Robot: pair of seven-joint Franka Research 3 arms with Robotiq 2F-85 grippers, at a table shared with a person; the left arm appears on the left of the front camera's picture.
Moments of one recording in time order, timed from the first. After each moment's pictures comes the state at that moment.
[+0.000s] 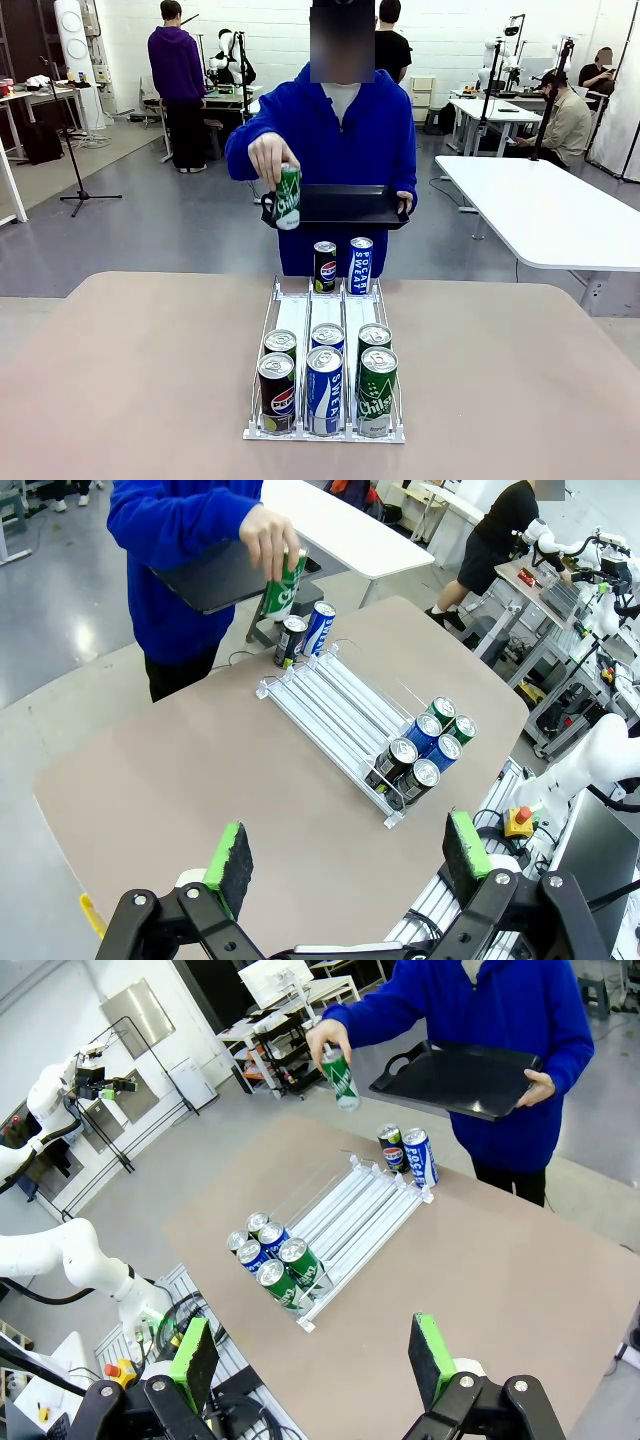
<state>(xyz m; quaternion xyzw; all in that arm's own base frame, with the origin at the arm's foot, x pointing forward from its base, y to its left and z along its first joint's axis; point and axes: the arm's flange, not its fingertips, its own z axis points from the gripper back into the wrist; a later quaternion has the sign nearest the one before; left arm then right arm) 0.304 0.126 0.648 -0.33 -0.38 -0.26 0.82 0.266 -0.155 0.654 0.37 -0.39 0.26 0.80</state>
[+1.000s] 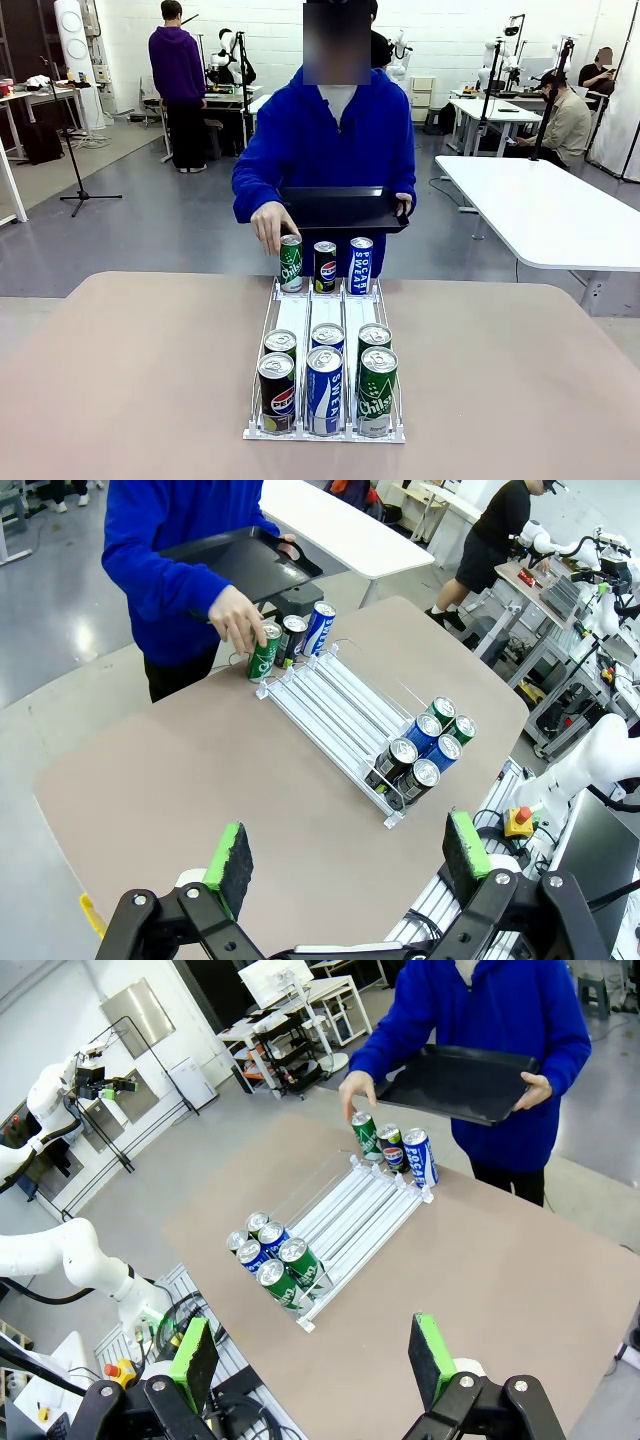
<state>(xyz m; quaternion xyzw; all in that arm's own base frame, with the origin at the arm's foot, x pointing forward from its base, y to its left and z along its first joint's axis) 0.304 0.126 0.648 -0.33 -0.38 -0.26 0.82 0.266 -0.155 0.654 0.37 -0.39 0.26 0.80</state>
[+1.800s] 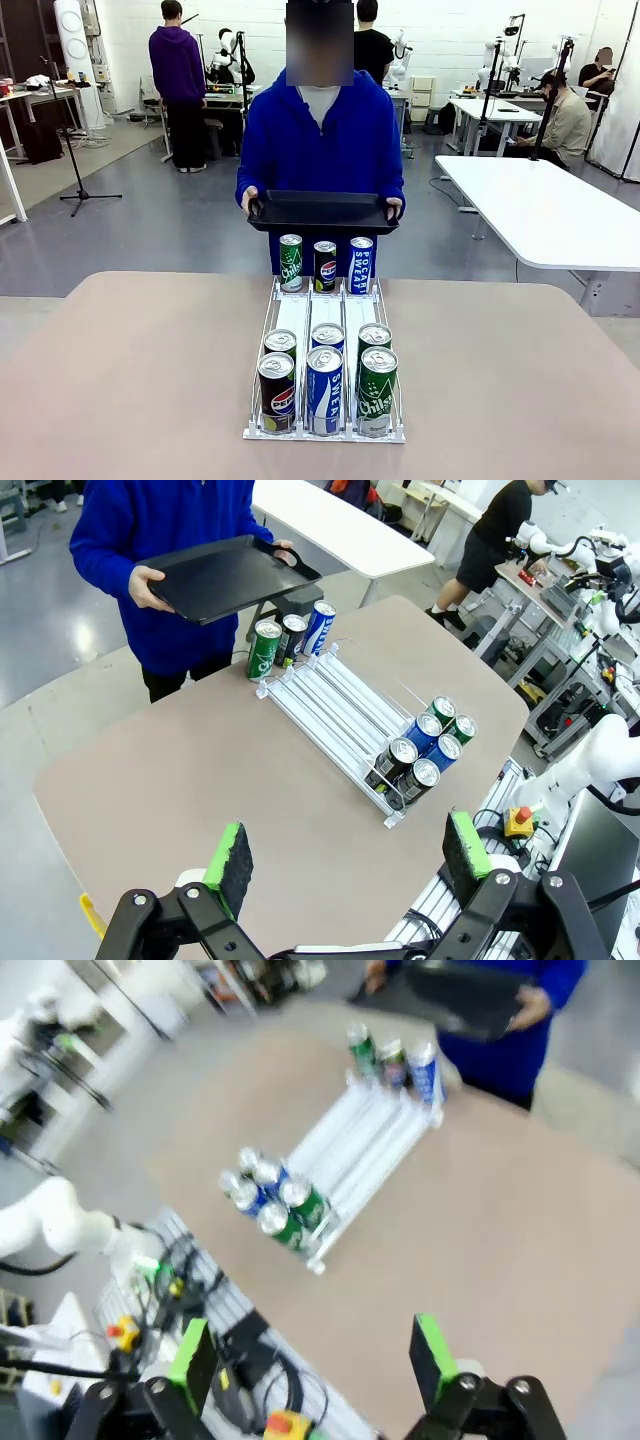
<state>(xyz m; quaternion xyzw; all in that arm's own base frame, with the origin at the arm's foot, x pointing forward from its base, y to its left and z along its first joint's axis) 0.304 0.125 0.648 -0.33 -0.38 -0.26 0.82 0.286 -0.063 0.662 0.31 -0.26 0.27 0.88</state>
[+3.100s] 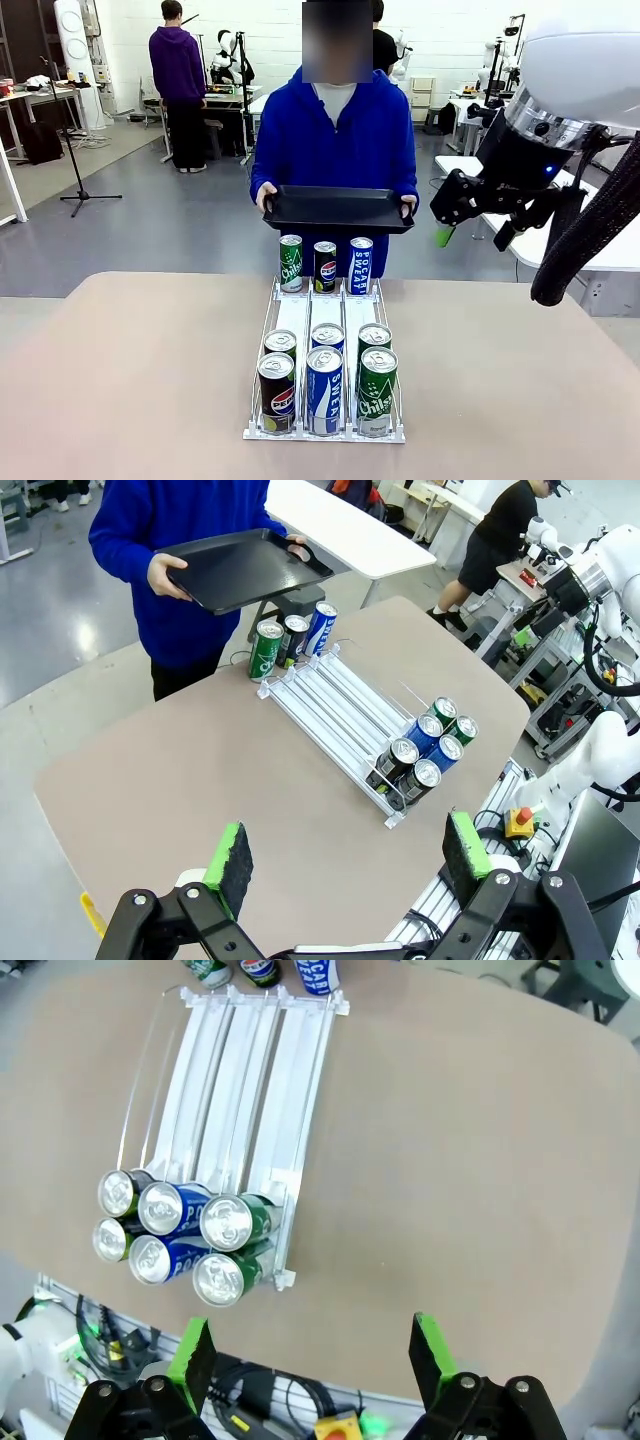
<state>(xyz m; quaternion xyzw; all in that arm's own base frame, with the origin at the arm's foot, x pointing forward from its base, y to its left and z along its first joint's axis) 0.304 0.126 0.649 -0.33 -0.38 -0.26 0.82 0.350 0.182 0.594 0.09 -0.14 0.09 0.98</state>
